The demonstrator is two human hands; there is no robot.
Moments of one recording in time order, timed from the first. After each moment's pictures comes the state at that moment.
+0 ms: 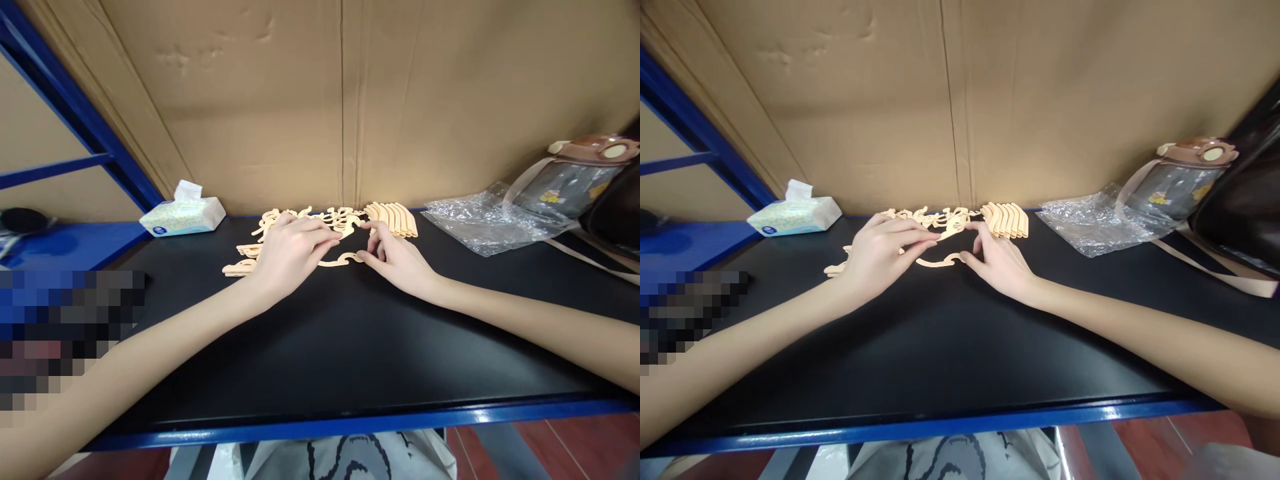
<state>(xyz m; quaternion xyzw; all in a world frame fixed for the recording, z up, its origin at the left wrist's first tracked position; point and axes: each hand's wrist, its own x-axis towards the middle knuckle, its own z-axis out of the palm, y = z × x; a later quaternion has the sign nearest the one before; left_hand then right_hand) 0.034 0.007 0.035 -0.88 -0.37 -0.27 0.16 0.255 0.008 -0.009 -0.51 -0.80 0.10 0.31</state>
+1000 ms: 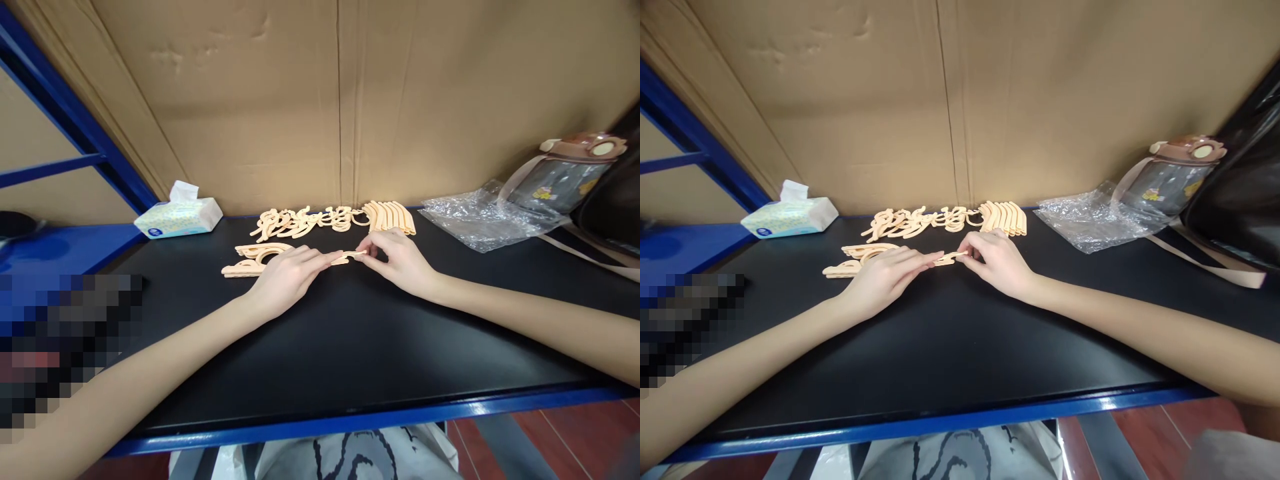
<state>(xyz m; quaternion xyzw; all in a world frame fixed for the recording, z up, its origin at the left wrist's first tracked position) 0.011 0.006 -0.001 -0.93 -0.29 -0.21 0.09 0.254 0.009 -0.011 -0.39 -0.85 0.02 0.36</state>
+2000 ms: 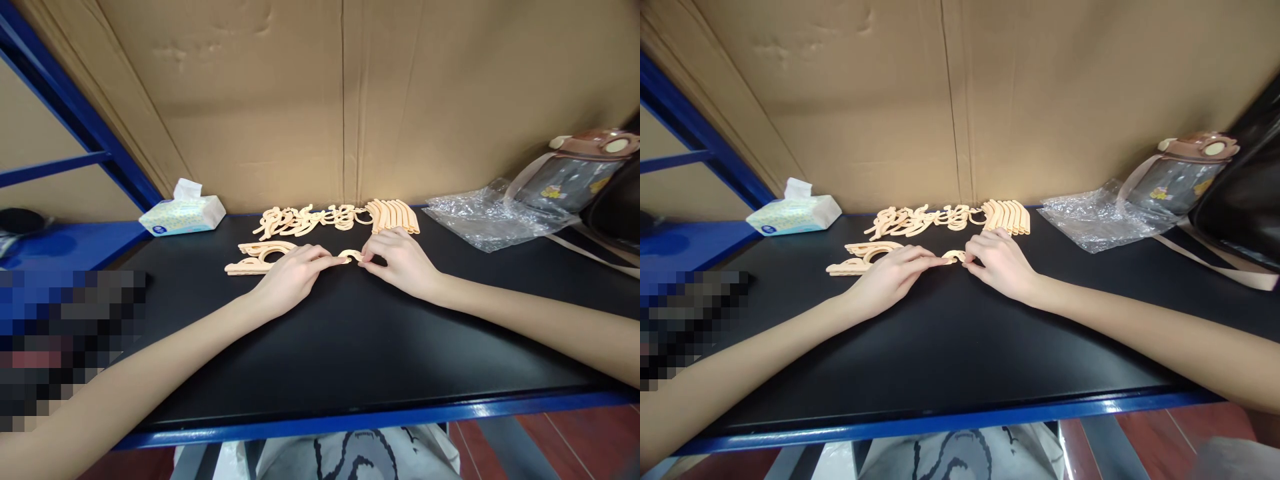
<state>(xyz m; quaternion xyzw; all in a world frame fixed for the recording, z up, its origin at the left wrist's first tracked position) 0.011 0.008 -0.002 -0.94 -0.30 -0.18 0.02 0.253 0.007 -0.012 -0.39 -0.87 -0.07 0.28</state>
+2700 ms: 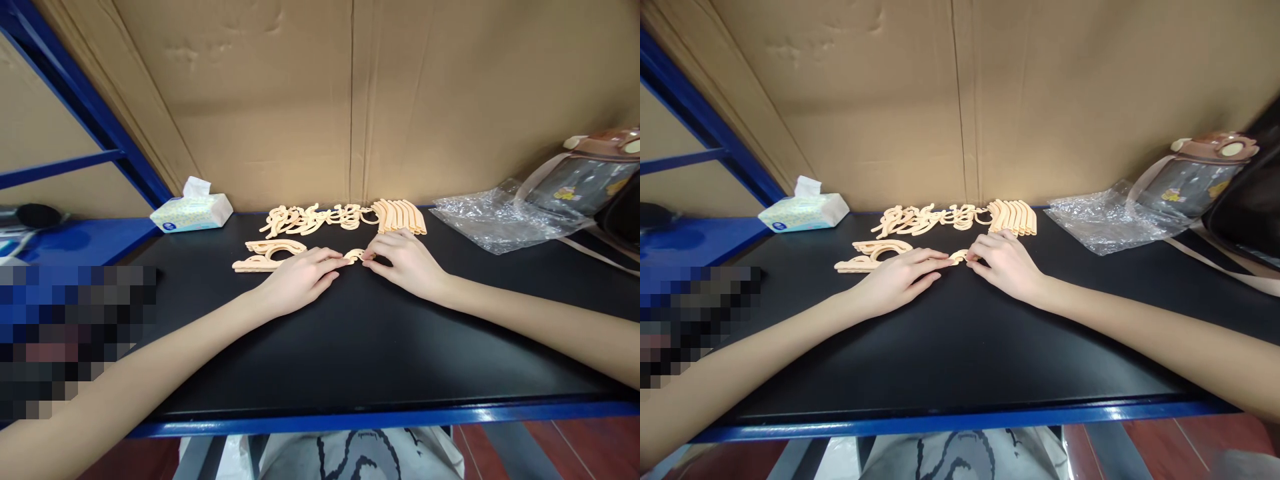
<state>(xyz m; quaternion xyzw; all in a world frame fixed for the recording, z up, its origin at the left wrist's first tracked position) 0.011 0.002 0.000 -0.94 -0.31 -0.15 0.02 0.250 0.008 -0.012 -0.40 -0.88 -0.07 0.26</state>
